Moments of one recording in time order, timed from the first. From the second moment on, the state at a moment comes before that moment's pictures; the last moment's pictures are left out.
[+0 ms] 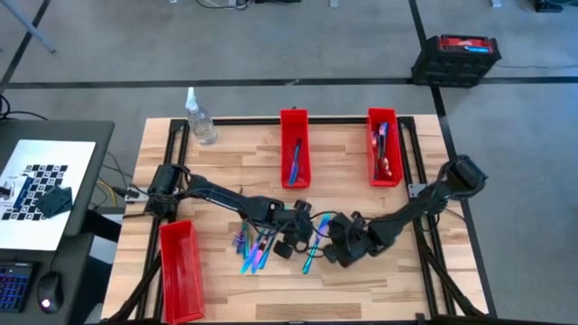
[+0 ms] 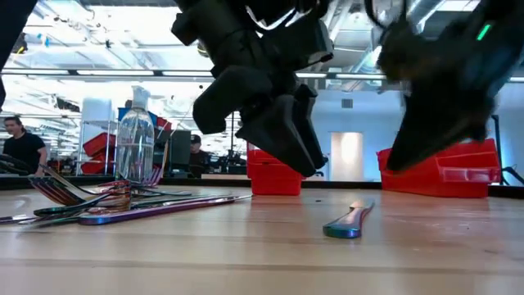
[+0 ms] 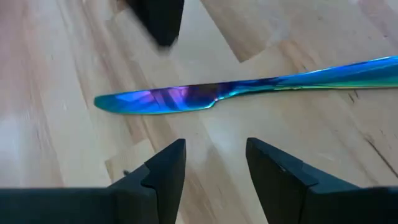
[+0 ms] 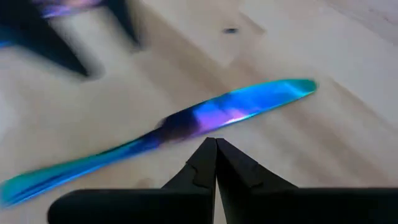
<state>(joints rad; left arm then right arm) -0.20 2.02 1.37 -0.25 -0.08 0.37 0.52 1.71 0.87 -0.33 0.53 1.20</state>
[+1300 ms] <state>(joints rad) -0.21 2.07 1.41 -0.11 -0.10 0.40 0.38 1.60 0.84 -0.22 0.45 0.94</state>
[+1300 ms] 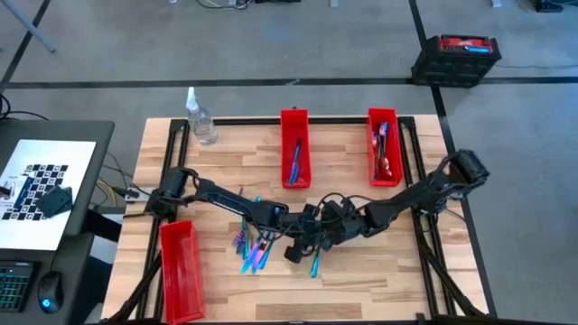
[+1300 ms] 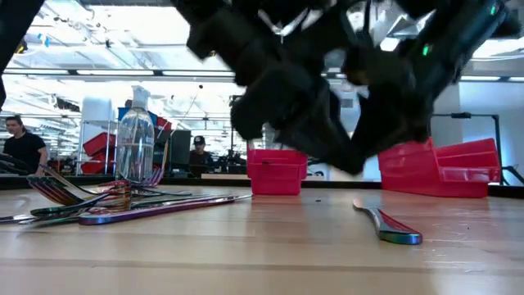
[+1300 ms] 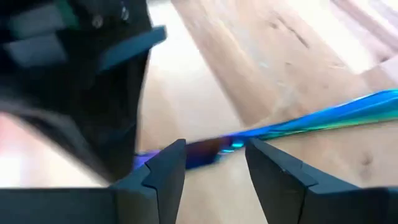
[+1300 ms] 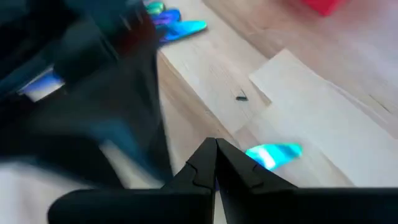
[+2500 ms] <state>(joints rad) -0.11 2.12 1.41 -0.08 -0.06 1.19 0.53 1.66 0.64 -0.03 0.53 1.85</state>
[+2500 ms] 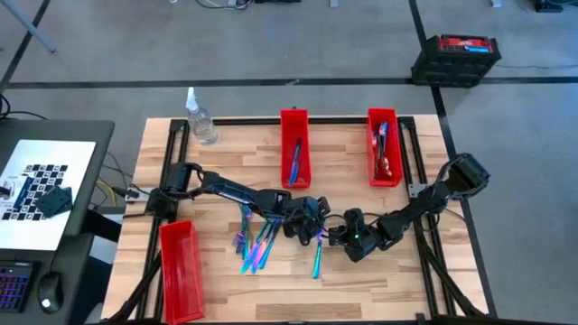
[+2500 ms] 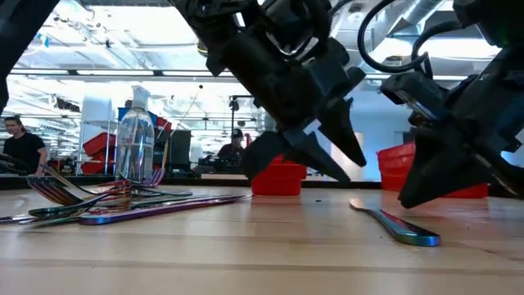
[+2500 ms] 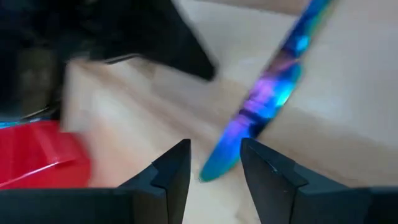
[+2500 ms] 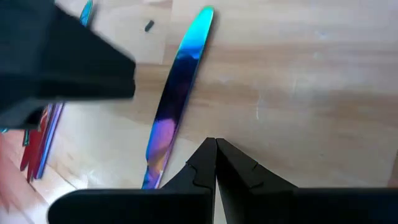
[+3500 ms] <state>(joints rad) -0.09 2.21 1.42 -0.03 -0.02 1.32 0.42 1.66 0.64 0.03 0.47 1.78</state>
